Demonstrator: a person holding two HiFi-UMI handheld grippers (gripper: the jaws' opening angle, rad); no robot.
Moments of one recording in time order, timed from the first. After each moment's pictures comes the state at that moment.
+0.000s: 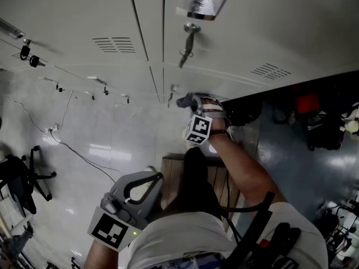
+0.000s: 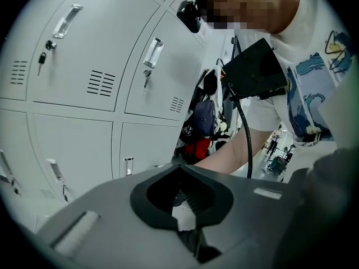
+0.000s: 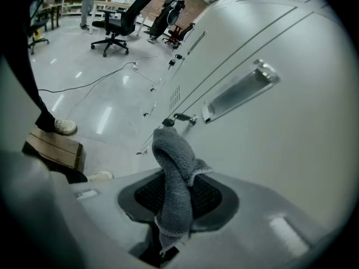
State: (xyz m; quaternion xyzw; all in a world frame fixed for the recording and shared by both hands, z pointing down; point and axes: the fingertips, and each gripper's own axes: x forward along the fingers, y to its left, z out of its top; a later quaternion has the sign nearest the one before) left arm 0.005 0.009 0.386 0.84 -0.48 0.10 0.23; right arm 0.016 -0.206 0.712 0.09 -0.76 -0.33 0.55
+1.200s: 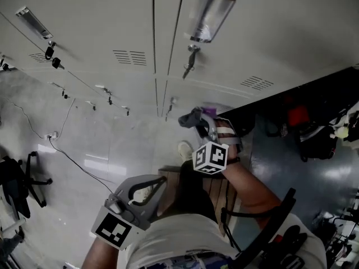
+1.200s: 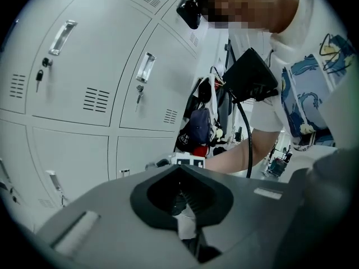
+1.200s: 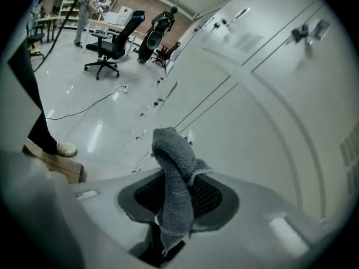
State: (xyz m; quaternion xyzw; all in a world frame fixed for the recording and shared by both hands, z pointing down) left arm 0.013 0.015 0.355 0.85 -0.48 0.08 0.19; right arm 0.033 -0.162 0.550 0.12 -0.81 -0.32 0.48
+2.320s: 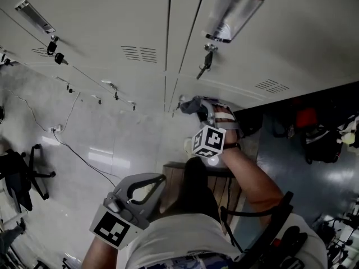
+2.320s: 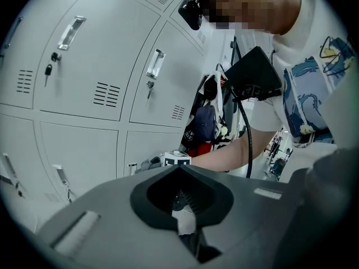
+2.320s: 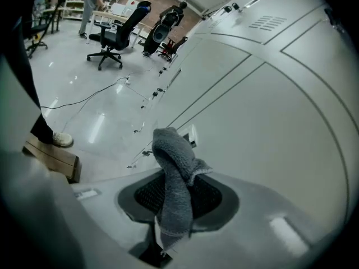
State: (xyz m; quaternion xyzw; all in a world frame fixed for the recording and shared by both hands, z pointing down) left arm -0.008 0.014 0.365 0.84 -0.49 0.09 0.21; right arm -0.007 -0.197 0.587 0.10 -0.79 -0.34 0.50
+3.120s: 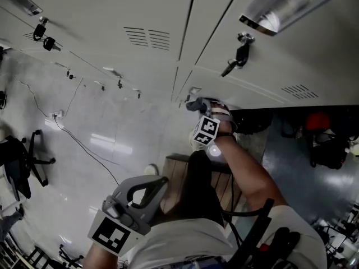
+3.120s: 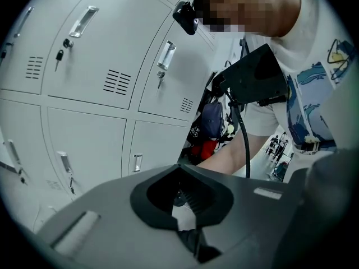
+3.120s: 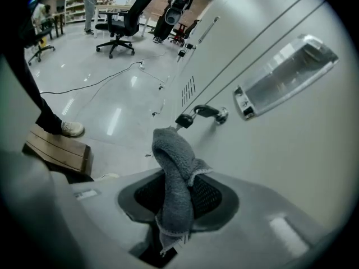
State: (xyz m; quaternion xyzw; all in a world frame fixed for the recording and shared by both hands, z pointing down) left arm -0.017 0.015 0.394 0.82 -0.51 0.10 0.26; right arm -0.001 -0.197 0.767 0.04 -0.77 -0.29 0.57
